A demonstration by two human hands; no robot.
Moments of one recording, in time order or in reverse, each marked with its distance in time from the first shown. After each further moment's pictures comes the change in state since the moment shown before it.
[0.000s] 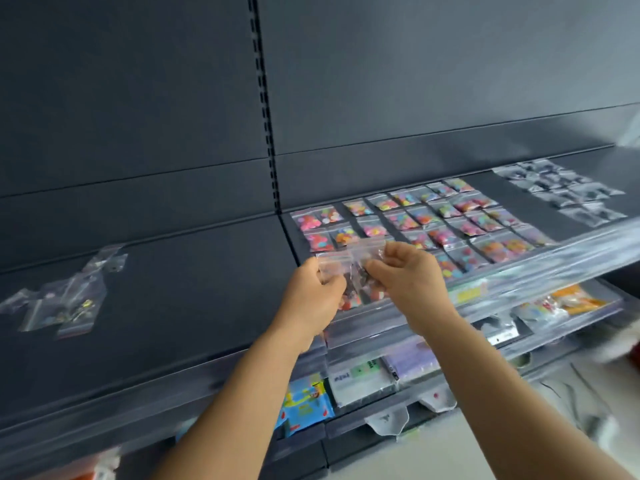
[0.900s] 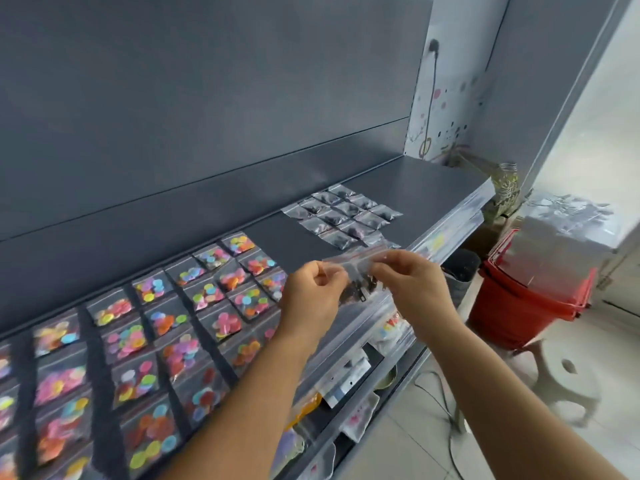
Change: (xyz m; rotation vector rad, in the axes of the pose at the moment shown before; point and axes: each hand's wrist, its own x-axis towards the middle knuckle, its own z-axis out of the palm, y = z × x) left_hand 0.143 0.108 0.401 -0.009 -0.283 0.163; right_hand 0.152 0.055 -0.373 -0.036 0.427 0.011
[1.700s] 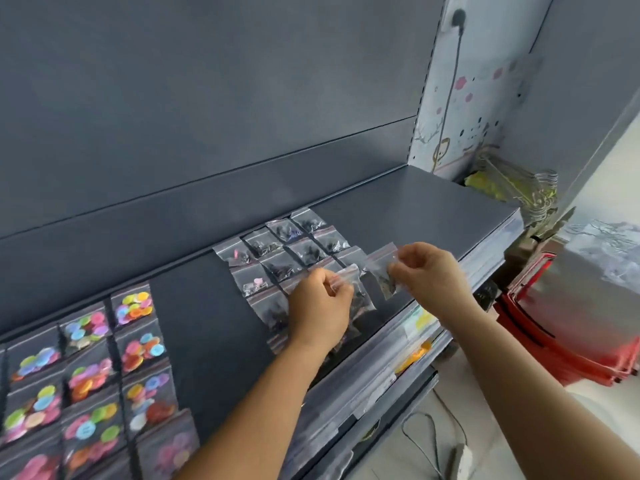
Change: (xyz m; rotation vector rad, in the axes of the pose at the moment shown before) left_hand 0.177 0.010 0.156 0.319 0.118 0.008; right_hand 0.268 0.065 -0.092 -0.335 -0.060 -0.021
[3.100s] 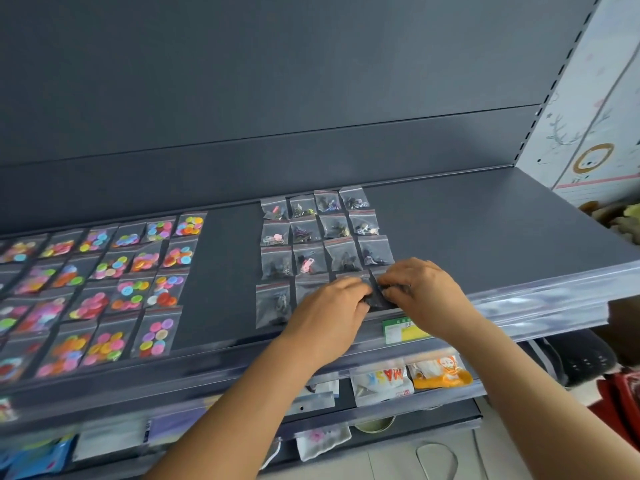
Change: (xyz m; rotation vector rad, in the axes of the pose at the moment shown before) left_hand -0.040 0.030 0.057 0.598 -0.083 0.079; right_hand 0.048 0.047 -0.020 -0.434 -0.573 -0.806
